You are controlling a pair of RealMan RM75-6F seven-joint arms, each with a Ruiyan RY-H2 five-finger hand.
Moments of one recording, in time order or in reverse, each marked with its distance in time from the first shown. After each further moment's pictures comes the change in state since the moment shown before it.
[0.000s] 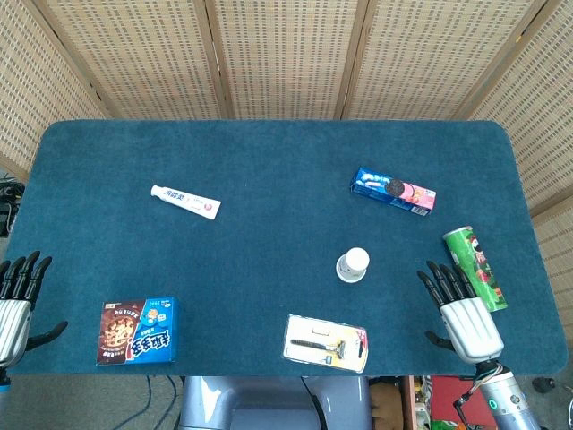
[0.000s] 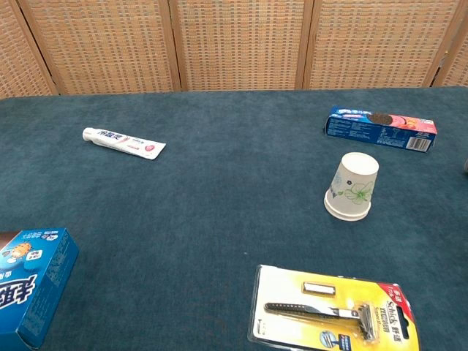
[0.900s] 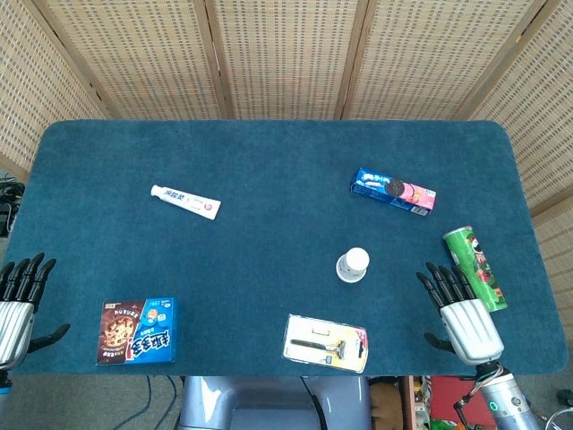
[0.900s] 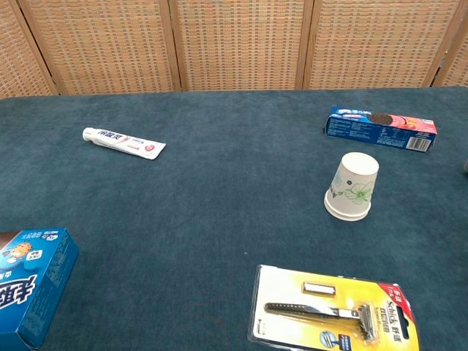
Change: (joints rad) left arm 0.000 0.007 0.011 -0.003 0.014 -0.003 -0.007; right arm -0.003 0.006 -0.005 -0.009 -0.010 0.006 0.013
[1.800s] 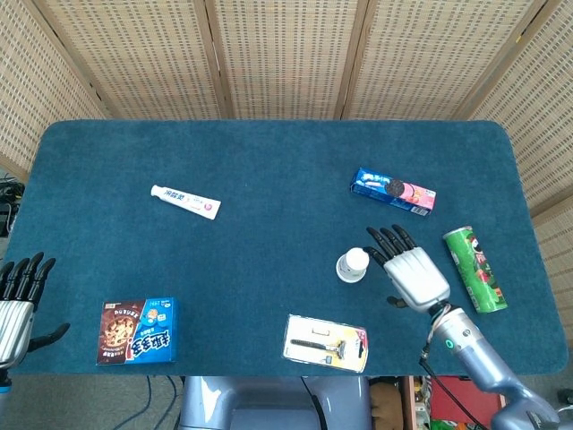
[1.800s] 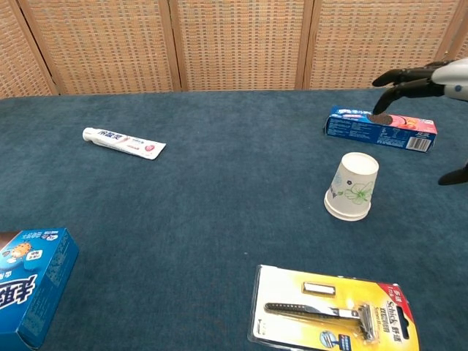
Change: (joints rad) left arm -0.004 0.002 -0.005 -0.007 -0.014 -0.010 0.005; right arm 0.349 0.117 0.195 -0.223 0.308 -0.463 -0.235
